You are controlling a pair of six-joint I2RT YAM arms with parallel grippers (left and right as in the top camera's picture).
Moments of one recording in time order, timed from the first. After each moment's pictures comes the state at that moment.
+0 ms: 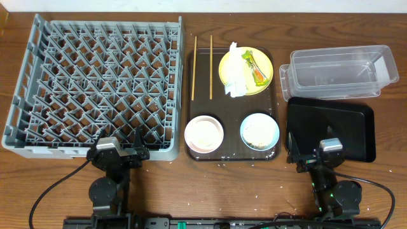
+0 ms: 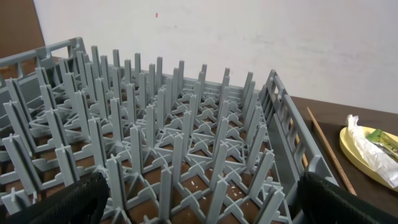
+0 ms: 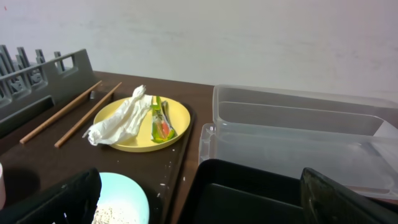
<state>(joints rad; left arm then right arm) 0.06 0.01 0.01 -0.11 -0.01 -0.15 0.06 0.01 0.01 -0.07 -0.09 -0.03</state>
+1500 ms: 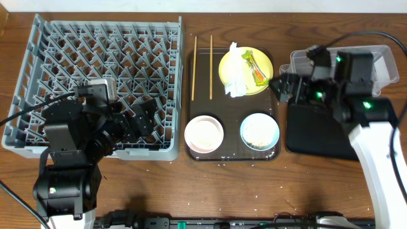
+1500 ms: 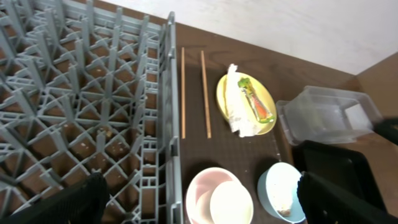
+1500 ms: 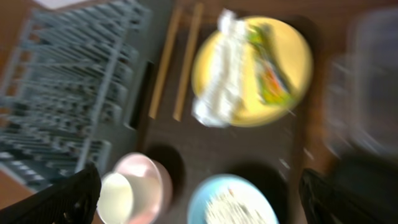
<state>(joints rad) 0.06 0.84 1.04 -0.79 0.42 -0.25 0.06 1.35 1.20 -0.67 -0.50 0.22</state>
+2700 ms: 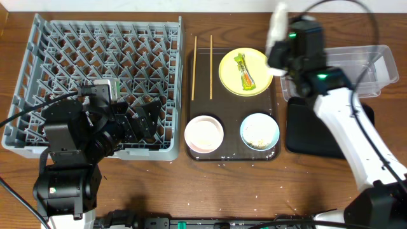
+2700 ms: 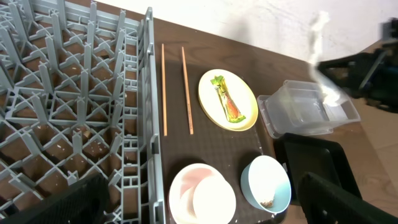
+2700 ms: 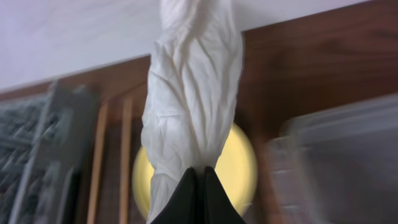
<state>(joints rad) 0.06 0.84 1.04 -0.78 0.50 -0.26 0.24 1.60 1.35 -0.41 0.07 0.45</state>
